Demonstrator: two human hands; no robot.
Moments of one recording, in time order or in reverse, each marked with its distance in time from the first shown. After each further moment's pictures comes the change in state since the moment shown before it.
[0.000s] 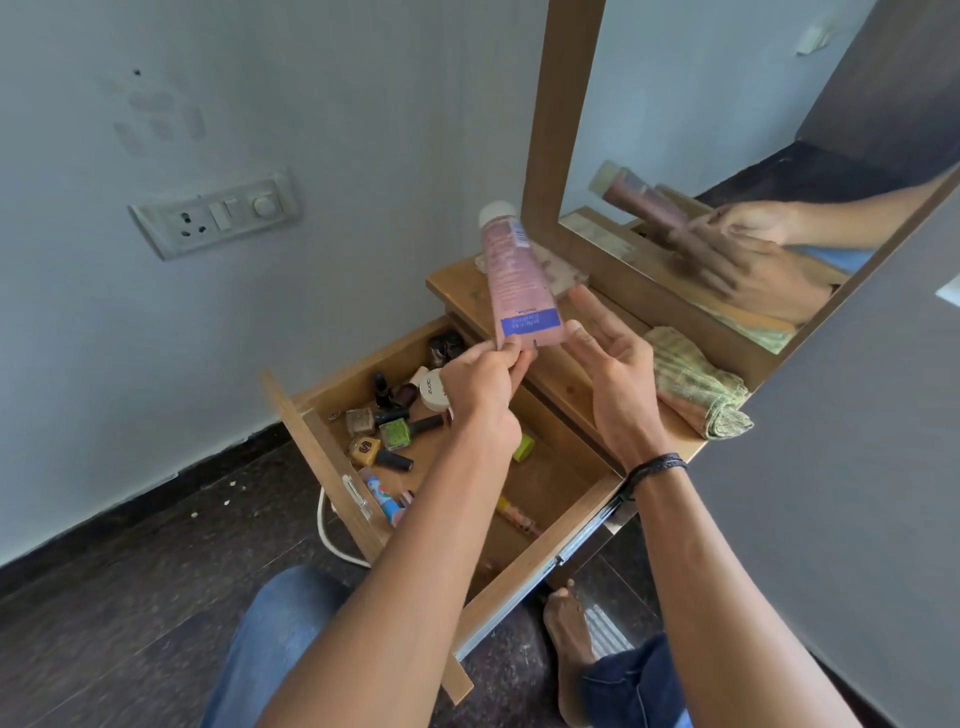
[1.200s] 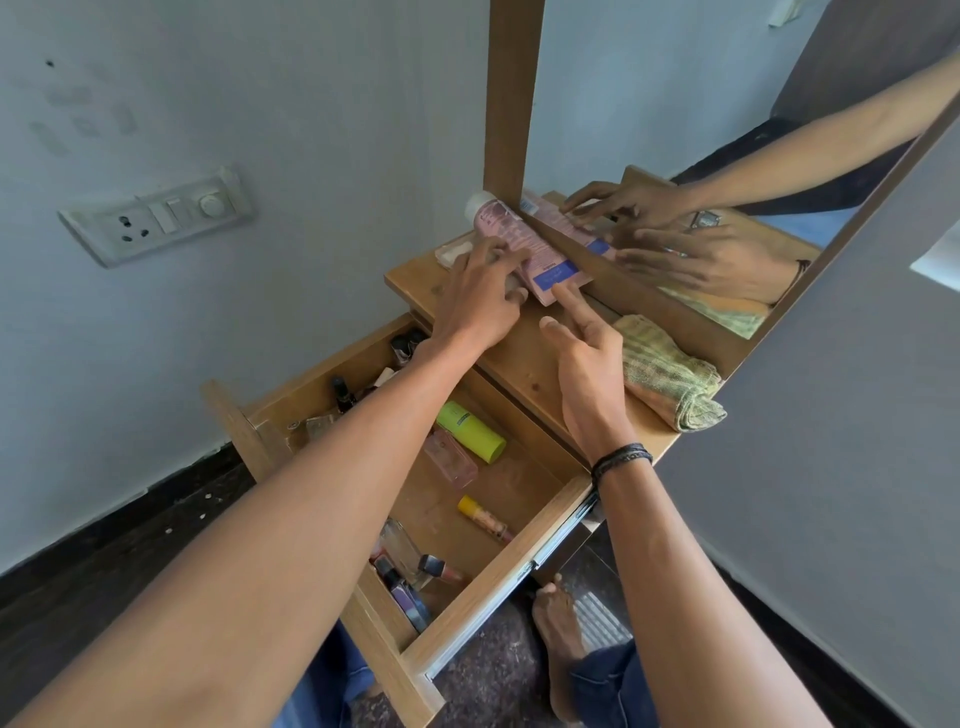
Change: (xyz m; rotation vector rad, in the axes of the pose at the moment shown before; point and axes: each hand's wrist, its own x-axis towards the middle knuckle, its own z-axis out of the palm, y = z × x) left_hand 0.093 0.014 0.056 1.516 -0.375 0.912; right_hand 0.018 0.007 0.002 -0.043 0.163 0.016
